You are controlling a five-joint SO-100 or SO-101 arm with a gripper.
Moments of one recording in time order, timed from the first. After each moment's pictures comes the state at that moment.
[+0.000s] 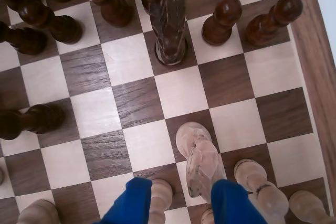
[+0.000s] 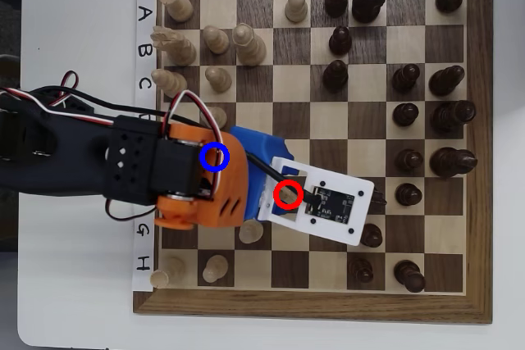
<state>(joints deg) 8.1 90.9 87.9 71.5 100.3</state>
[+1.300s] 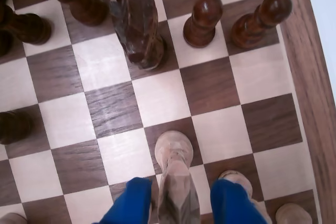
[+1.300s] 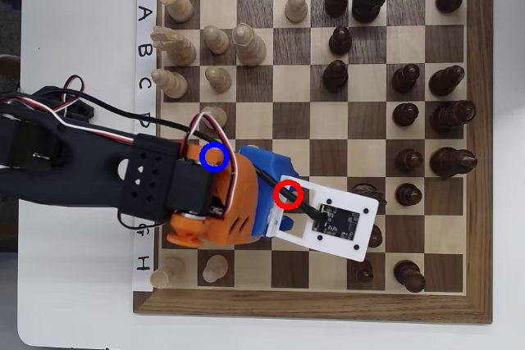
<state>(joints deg) 11.2 87.4 88.6 68.3 96.7</state>
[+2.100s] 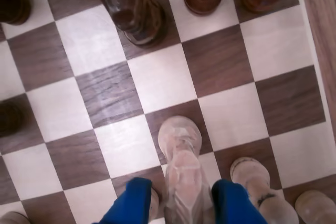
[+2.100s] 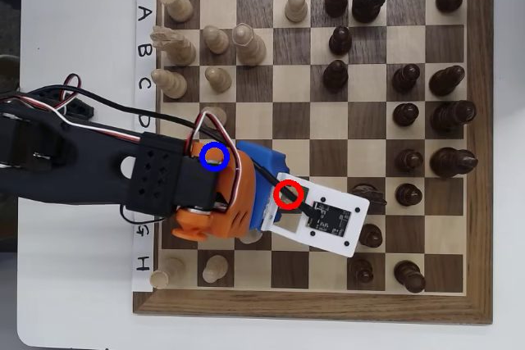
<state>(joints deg) 10.4 87.4 93.2 66.5 100.5</state>
